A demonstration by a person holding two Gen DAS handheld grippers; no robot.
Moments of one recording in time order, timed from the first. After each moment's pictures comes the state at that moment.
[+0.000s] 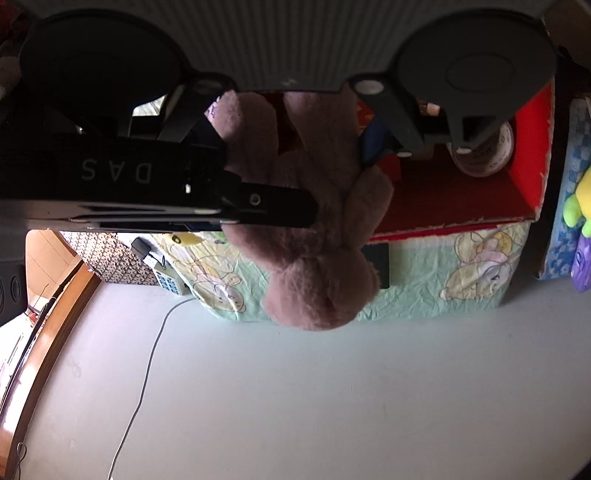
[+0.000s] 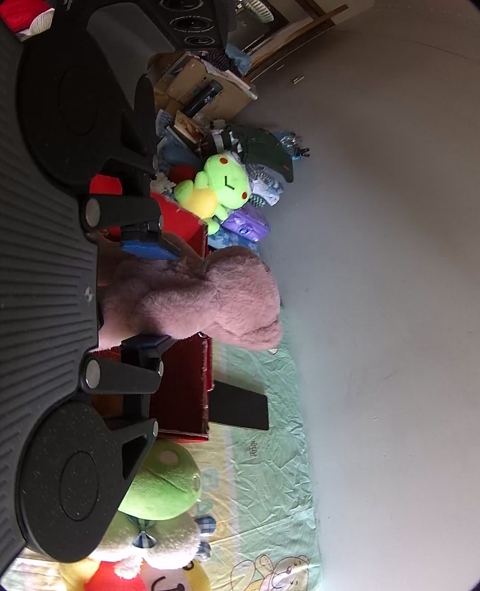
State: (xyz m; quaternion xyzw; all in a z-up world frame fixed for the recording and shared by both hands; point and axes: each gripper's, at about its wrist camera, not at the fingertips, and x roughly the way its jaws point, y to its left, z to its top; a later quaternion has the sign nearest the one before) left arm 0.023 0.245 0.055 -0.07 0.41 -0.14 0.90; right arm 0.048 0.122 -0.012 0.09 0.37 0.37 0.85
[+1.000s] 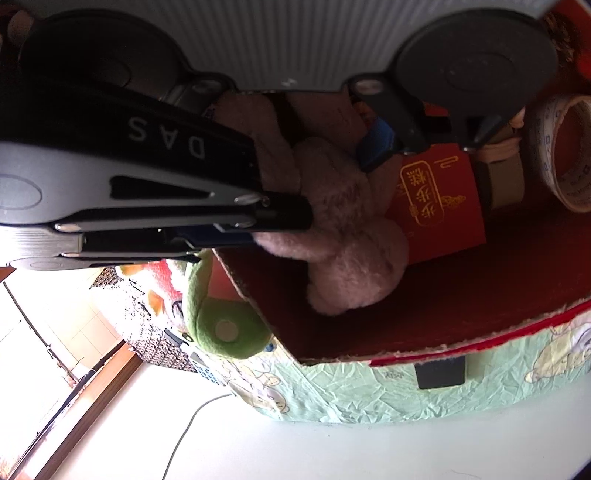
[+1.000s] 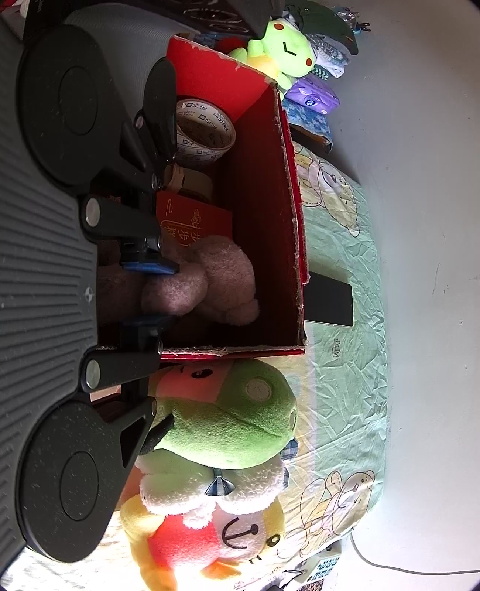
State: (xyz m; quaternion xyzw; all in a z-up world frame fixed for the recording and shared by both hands) left arm 0.070 0.222 -0.028 -0.06 0.50 -0.25 0.83; right arm 0.065 0.141 -0.050 0.00 0.47 0.20 0.86
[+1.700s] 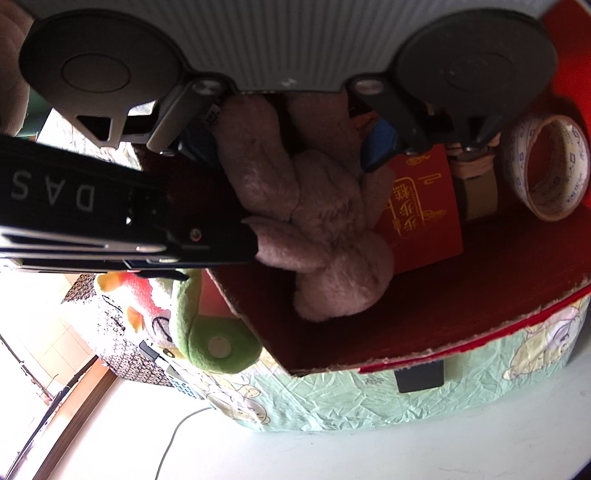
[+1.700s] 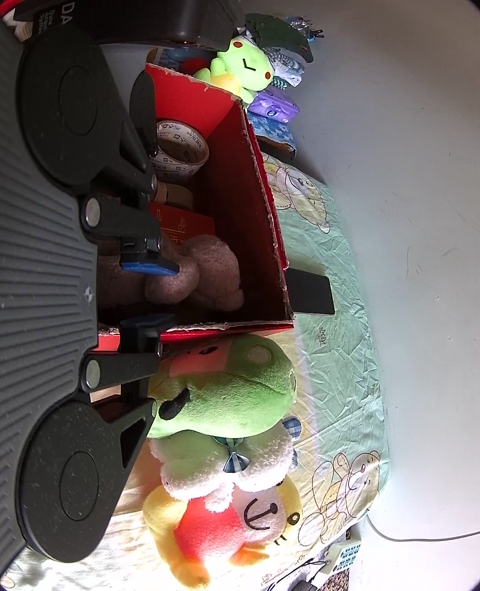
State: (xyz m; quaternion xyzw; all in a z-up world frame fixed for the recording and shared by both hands) left arm 0.060 0.215 -0.021 -0.01 0.52 -0.20 0.83; right arm 0.055 0.113 -0.039 0.07 0.45 0.19 0.87
